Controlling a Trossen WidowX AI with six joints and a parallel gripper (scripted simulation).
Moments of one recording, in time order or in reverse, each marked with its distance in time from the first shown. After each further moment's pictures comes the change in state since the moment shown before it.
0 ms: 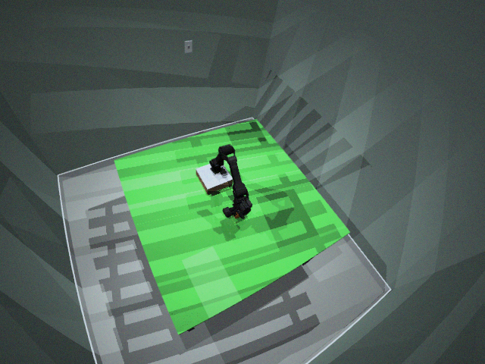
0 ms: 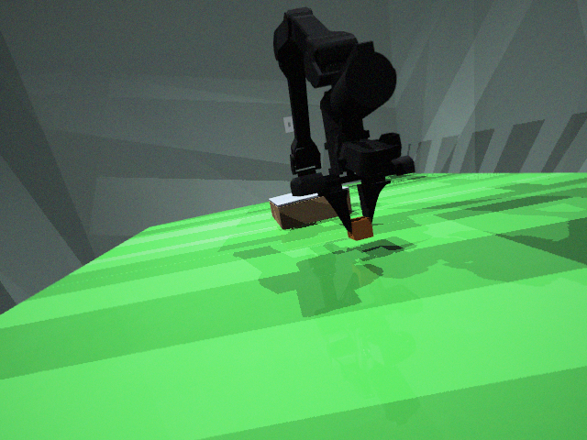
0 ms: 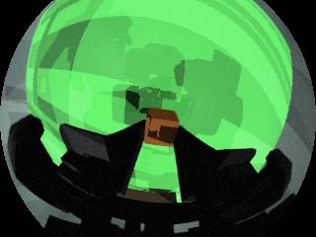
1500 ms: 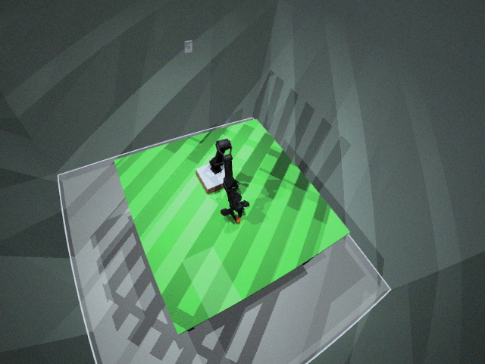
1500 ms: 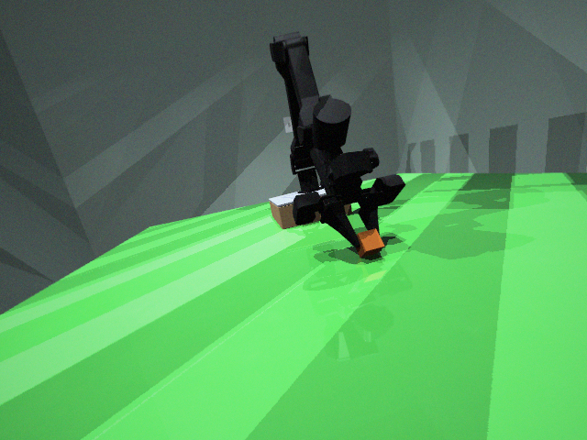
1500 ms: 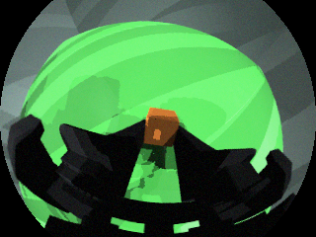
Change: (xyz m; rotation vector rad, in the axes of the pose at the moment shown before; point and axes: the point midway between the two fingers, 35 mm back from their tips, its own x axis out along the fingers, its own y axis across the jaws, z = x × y) arm 0.029 -0.001 0.003 0.008 -0.621 0.003
